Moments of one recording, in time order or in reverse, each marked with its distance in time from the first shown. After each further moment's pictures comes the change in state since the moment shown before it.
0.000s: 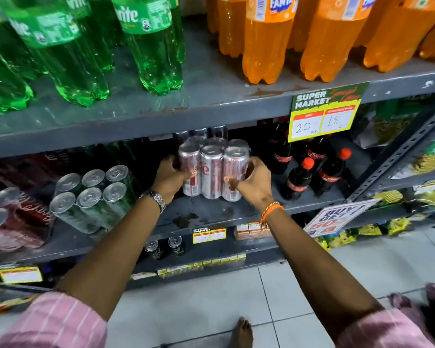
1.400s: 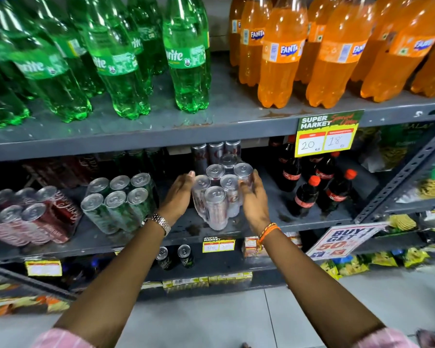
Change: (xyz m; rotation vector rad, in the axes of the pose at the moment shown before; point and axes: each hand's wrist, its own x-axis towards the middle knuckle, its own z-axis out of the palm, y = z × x) left_hand -0.043 -0.006 -0.023 0.050 -0.050 0.106; right_hand -0.037 -0.015 0.024 0.436 -0.083 0.070
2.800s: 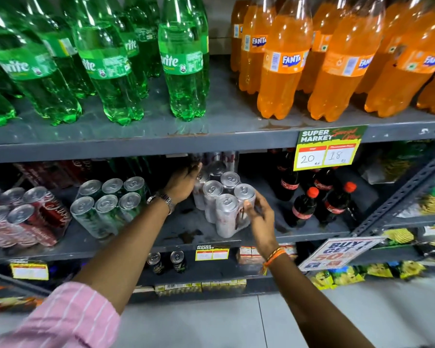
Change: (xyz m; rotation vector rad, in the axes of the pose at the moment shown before) left_hand 0.051 0.031 0.010 0.365 0.021 -0.023; right_hand 0.002 0.034 -0.030 0.206 -0.015 -0.080
